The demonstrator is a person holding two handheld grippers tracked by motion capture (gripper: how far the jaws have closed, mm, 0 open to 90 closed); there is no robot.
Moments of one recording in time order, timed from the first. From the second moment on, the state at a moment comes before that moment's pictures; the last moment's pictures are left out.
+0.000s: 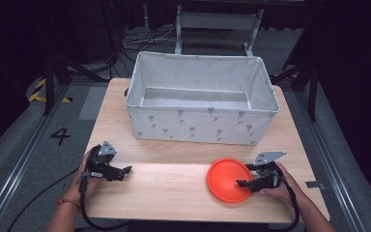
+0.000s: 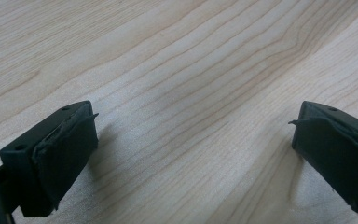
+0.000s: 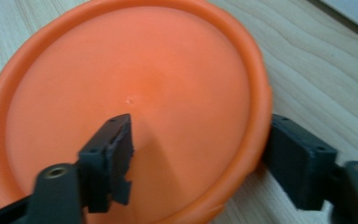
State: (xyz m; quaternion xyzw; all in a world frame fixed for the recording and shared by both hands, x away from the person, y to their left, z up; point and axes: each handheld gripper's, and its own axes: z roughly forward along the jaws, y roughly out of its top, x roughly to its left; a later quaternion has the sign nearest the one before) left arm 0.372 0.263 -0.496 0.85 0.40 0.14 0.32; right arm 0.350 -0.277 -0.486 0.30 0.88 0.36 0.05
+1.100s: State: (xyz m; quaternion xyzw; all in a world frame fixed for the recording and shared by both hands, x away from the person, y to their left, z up) left arm 0.372 0.263 -0.496 0.85 0.40 0.14 0.32; right arm 0.351 -0.253 -0.418 0.25 0.88 0.40 0.07
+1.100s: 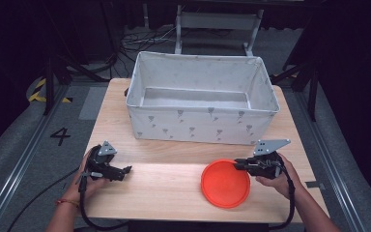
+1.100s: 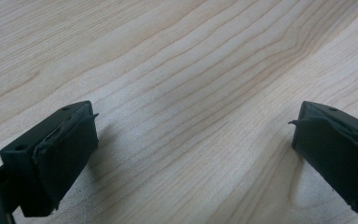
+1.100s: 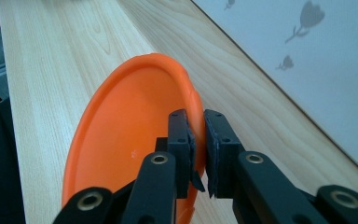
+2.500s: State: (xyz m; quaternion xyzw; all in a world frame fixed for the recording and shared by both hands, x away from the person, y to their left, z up) left arm 0.372 0.263 -0.496 0.85 0.40 0.14 0.32; right arm 0.339 -0.262 -0.306 0.18 0.89 0.37 0.19
